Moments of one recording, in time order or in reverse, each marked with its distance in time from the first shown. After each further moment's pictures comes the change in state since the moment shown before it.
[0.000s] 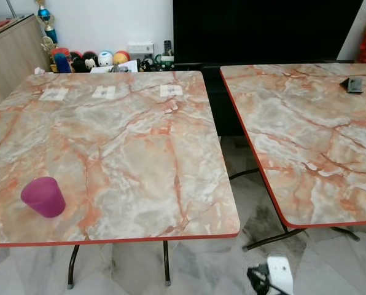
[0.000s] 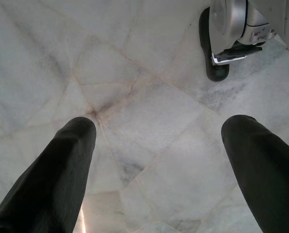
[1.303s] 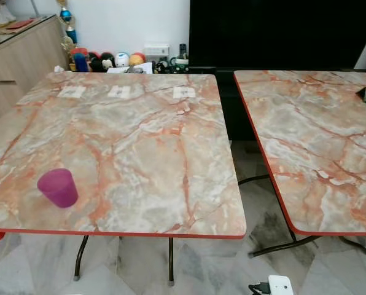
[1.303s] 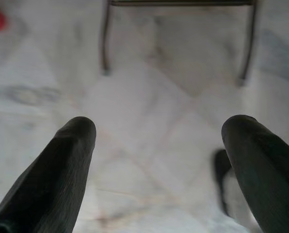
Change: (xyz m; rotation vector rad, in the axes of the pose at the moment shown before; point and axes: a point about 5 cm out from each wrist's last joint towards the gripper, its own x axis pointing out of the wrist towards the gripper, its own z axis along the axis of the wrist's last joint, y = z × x) left arm 0.024 0.052 0.139 -0.080 -0.426 0.083; right arm -0.004 0.000 -0.020 0.013 0.076 -0.071
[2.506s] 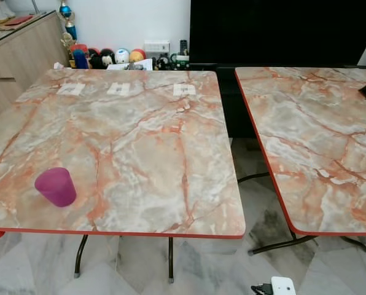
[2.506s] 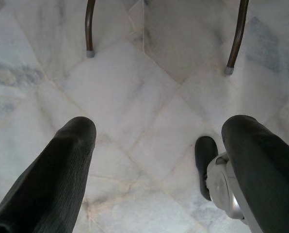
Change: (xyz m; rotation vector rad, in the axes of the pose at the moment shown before) left arm 0.003 0.001 -0.001 -0.060 0.050 -0.040; right arm -0.001 -0.008 -0.001 0.012 0.004 -0.014
